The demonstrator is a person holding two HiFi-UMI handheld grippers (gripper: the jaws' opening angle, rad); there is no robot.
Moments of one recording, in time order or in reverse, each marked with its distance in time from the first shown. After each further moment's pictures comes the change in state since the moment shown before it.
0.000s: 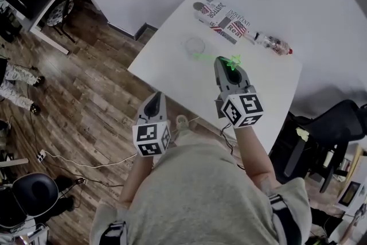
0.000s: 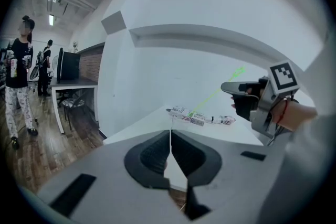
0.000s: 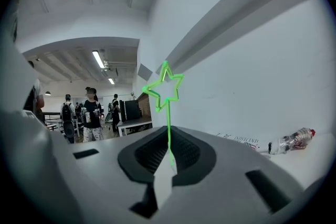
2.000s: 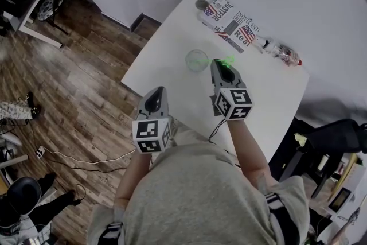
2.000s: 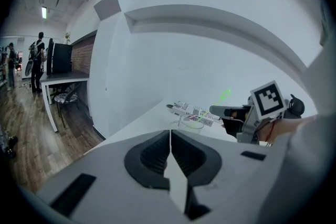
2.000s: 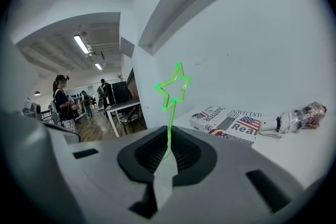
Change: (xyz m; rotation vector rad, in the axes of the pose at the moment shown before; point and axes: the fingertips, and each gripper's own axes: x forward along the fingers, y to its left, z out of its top) left arm 0.112 0.024 0.015 -0.006 0.085 -0.035; right arm 0.111 -0.075 -0.106 0.061 0.241 -0.086
